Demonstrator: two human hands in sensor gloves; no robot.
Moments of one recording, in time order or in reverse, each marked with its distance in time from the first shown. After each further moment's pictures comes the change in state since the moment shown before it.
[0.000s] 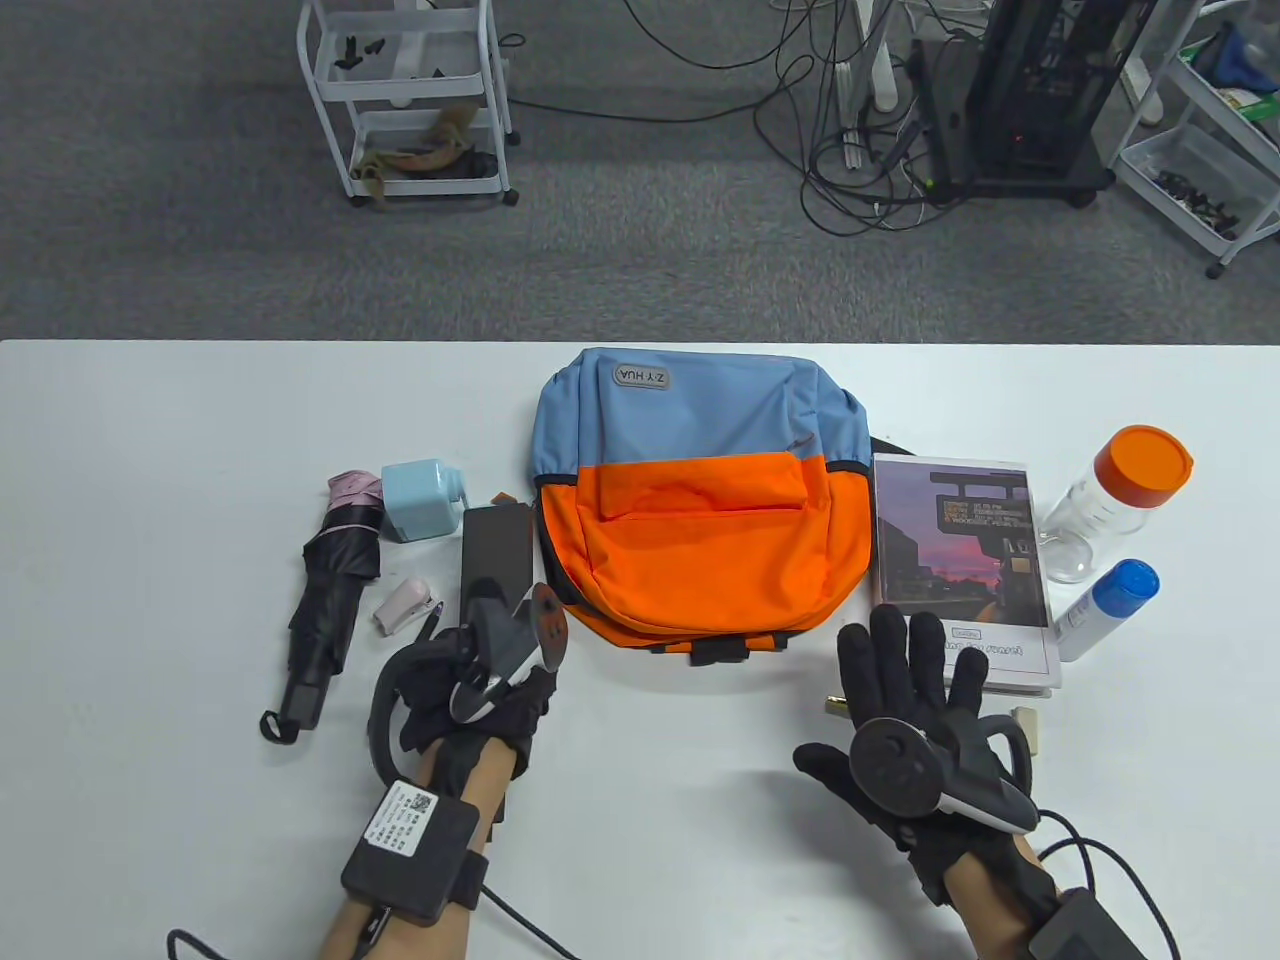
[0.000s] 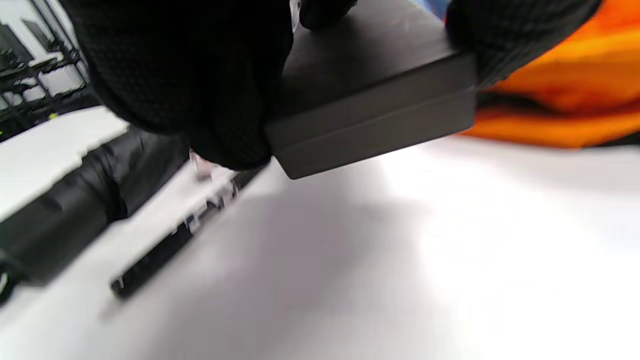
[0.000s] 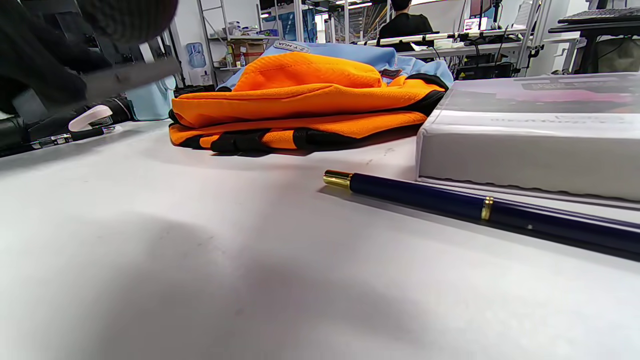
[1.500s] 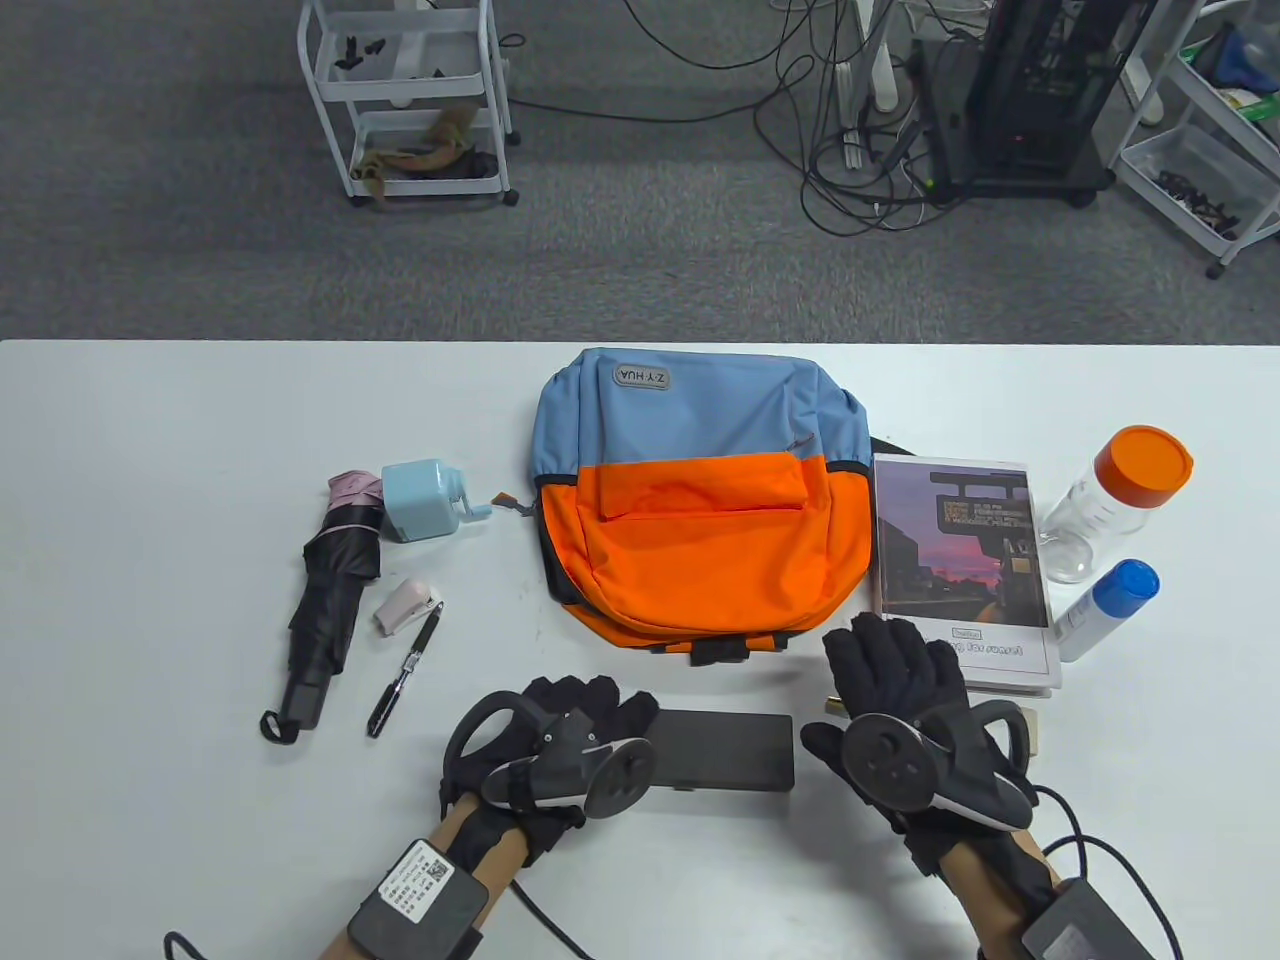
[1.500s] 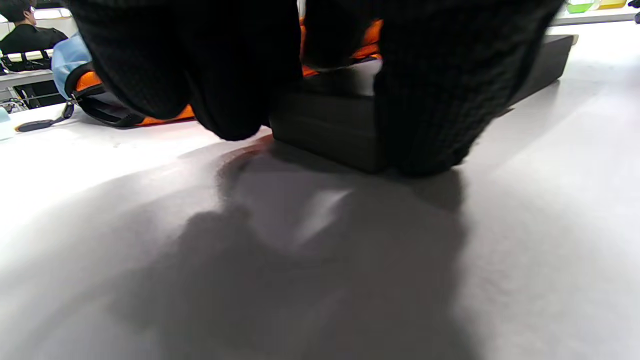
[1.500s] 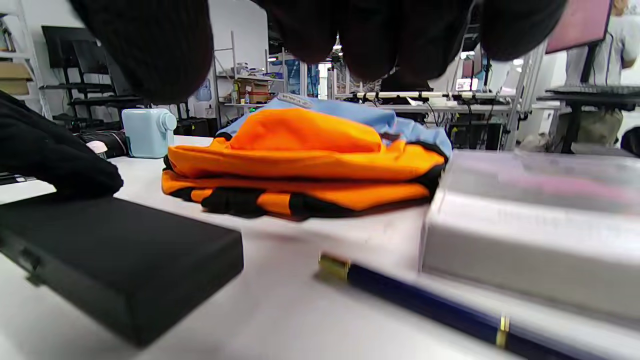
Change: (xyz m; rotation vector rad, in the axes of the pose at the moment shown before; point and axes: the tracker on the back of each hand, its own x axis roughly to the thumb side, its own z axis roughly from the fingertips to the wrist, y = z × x) left_hand 0.068 -0.069 0.037 0.169 -0.781 -0.157; right_hand 0.016 -0.031 -0.009 -0.128 -0.023 0.105
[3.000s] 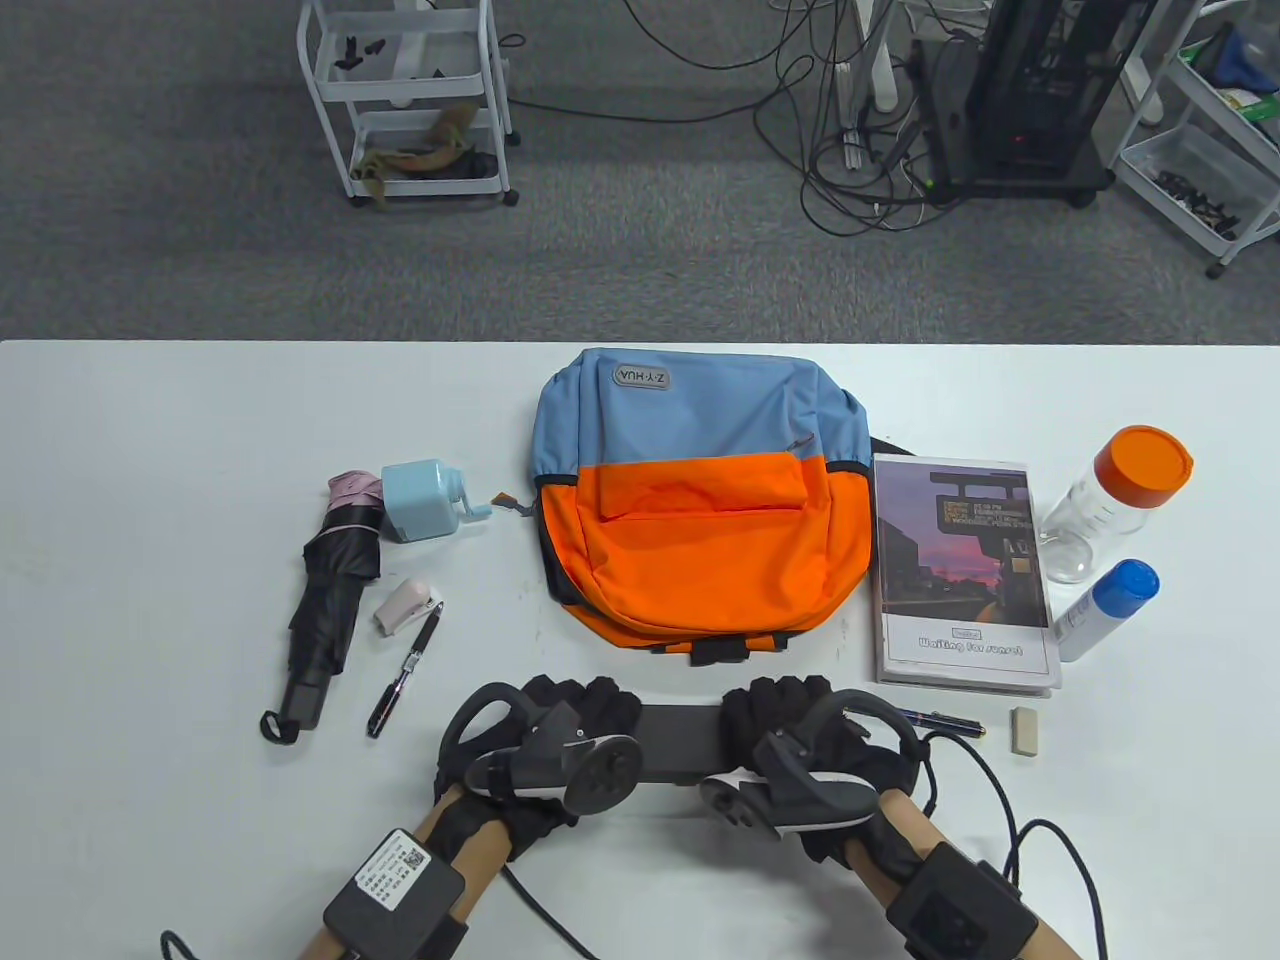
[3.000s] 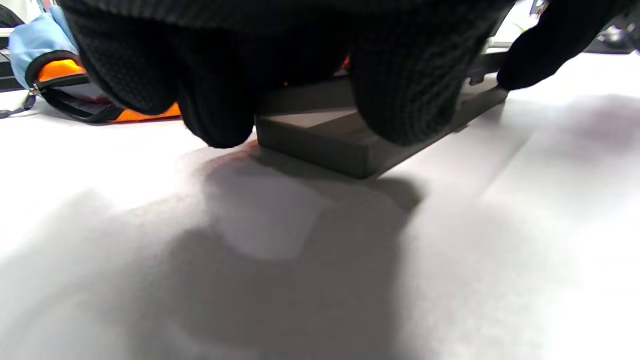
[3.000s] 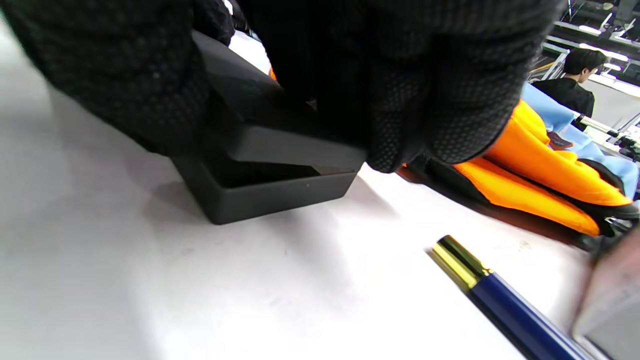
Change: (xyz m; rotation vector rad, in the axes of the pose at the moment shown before) left_hand -0.009 0.005 0.004 -0.001 -0.110 0.066; right_hand 0.075 0.063 -0.028 0.164 -0.353 0.371
